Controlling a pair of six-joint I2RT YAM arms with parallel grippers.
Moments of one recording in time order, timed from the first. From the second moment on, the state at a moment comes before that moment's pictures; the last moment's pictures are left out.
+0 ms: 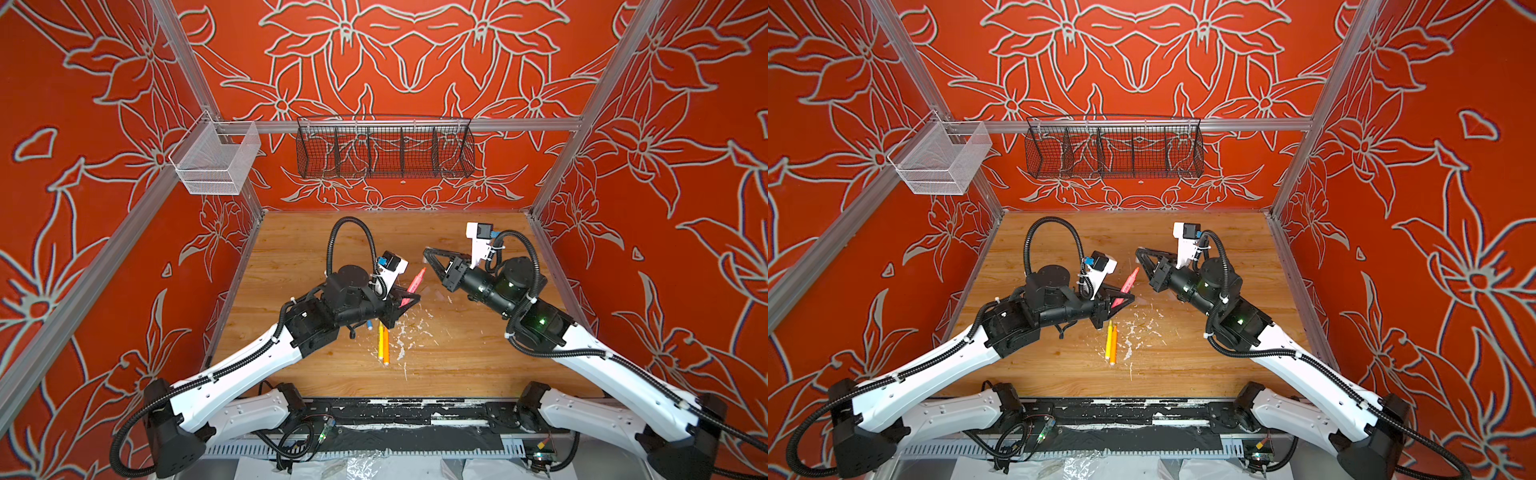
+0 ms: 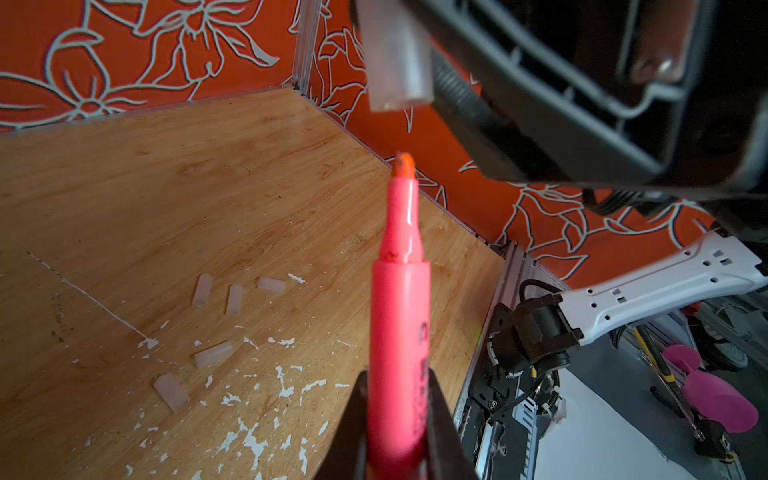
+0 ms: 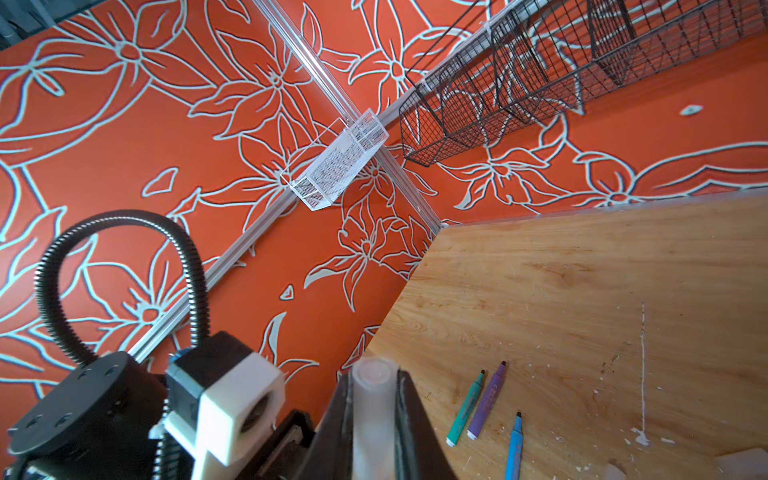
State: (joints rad) left arm -0.81 1.04 0.97 -0.26 0.26 -0.31; right arm 0.77 0.98 0.91 0.10 -0.07 0.73
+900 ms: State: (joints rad) left arm -0.81 1.01 0.97 -0.23 0.25 -0.31; right arm 0.77 0.95 0.85 0.19 -0.06 0.82
